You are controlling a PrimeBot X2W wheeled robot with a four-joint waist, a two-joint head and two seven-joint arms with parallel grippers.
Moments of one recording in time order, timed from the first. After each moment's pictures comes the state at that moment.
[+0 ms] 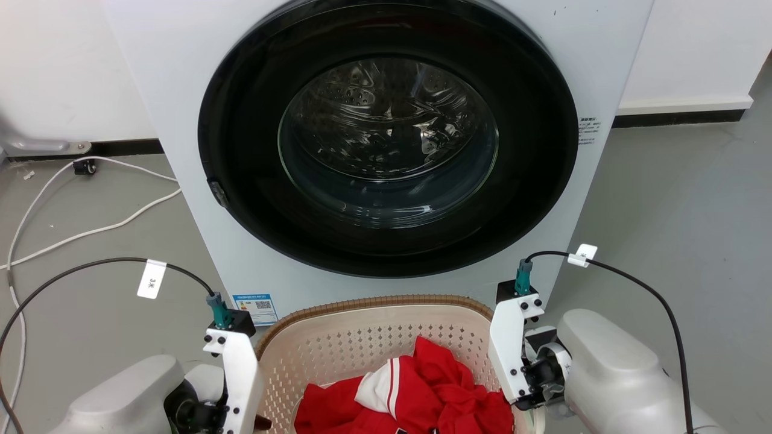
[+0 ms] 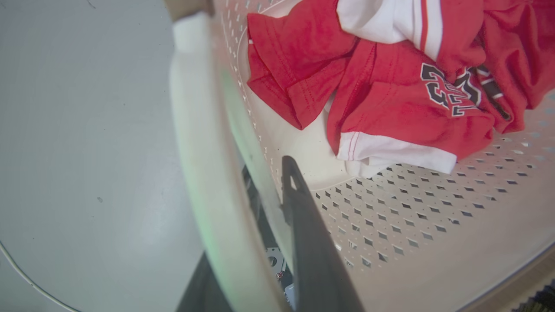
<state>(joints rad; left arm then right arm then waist) -0.68 0.61 -1.28 0.60 -1.42 -0.12 0.67 -0.74 -0.05 0.81 1.13 0.80 0.12 0.86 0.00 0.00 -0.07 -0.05</state>
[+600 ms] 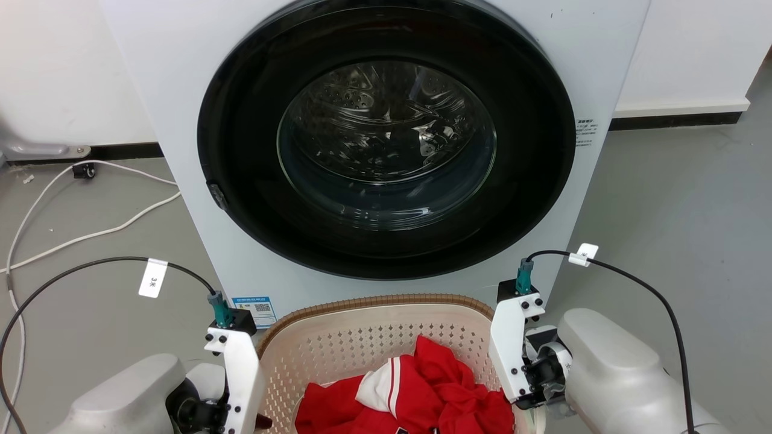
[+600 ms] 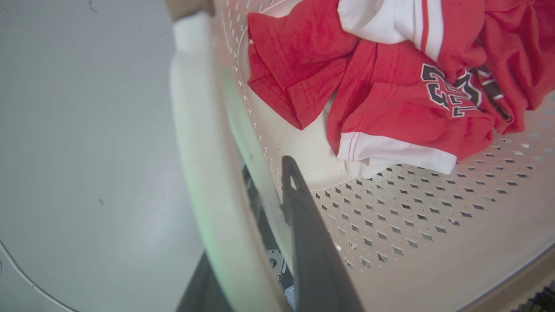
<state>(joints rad) -0.69 0.60 -1.28 0.62 -1.42 -0.12 0.68 -0.75 -0.05 0.84 1.15 0.83 0.12 0.85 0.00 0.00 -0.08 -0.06</state>
